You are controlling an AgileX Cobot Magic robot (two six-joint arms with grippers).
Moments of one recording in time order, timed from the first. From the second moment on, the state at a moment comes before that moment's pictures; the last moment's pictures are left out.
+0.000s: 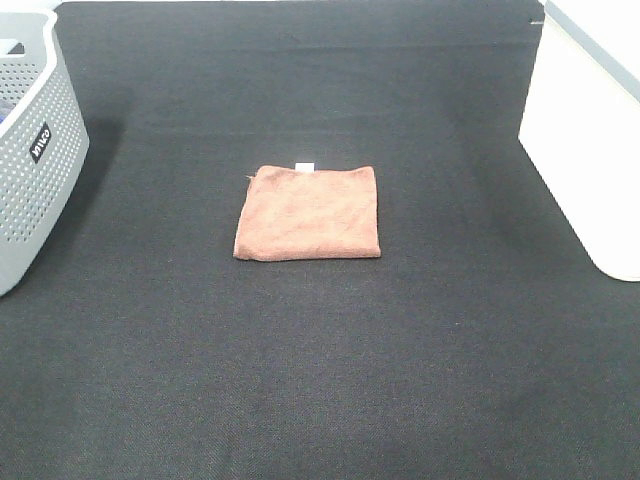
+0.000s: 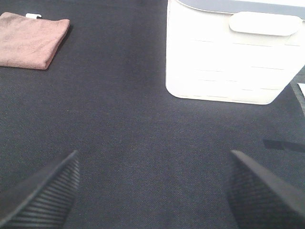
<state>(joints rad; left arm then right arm) -0.01 0.00 -0.50 -0.07 1.06 0.11 0.05 0.00 -0.51 -0.01 1.07 -0.05</state>
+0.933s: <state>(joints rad) -0.01 0.00 -0.50 -0.07 1.06 0.11 0.05 0.00 -0.51 -0.01 1.07 -0.05</state>
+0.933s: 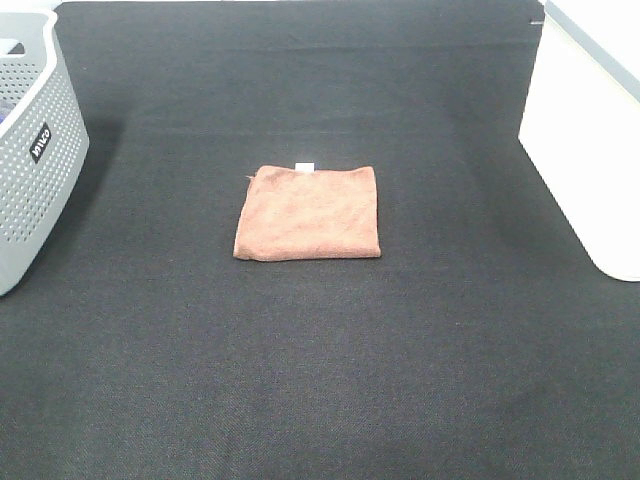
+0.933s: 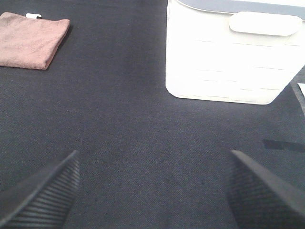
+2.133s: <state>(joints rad) -0.01 0.00 -0.50 -0.07 1.06 0.11 0.05 0.00 -0.51 -0.01 1.07 -0.05</state>
